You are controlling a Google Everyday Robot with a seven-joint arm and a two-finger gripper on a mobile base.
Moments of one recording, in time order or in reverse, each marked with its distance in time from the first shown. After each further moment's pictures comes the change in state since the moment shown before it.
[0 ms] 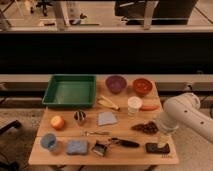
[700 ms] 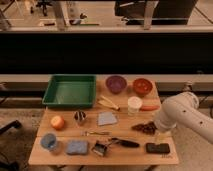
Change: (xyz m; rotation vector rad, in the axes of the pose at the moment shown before) arm -0.011 -0.020 -0.019 0.072 -0.003 -0.009
